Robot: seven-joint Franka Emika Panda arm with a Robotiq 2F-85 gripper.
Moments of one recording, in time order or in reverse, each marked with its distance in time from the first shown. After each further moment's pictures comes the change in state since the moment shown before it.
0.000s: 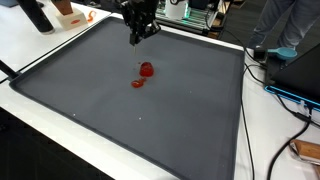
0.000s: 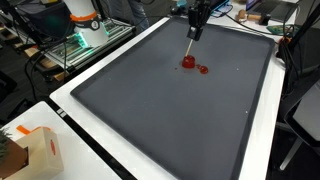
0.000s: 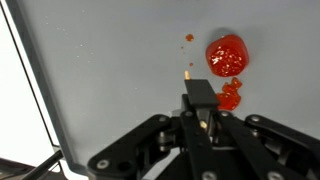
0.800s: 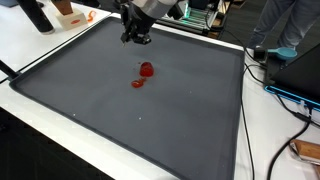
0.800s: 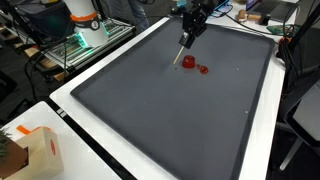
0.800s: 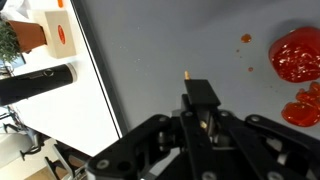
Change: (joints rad) arm 0.054 0.132 0.000 0.108 -0.244 -0.246 0.332
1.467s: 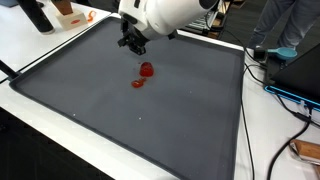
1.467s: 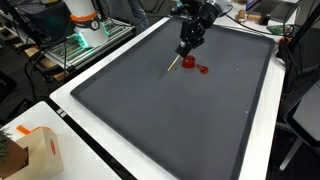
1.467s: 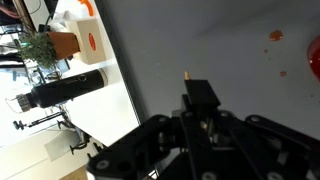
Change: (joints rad) arm 0.024 0.146 0.000 0.098 -0.103 -0.139 0.140
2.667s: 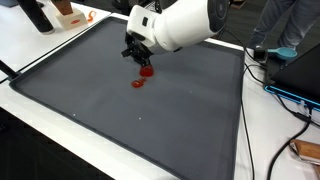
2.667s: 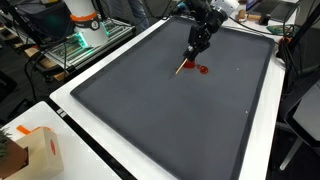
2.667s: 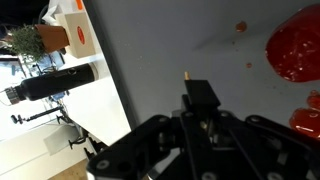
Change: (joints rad) arm 0.030 0.113 0.005 0.121 -0.005 -0.019 0.010
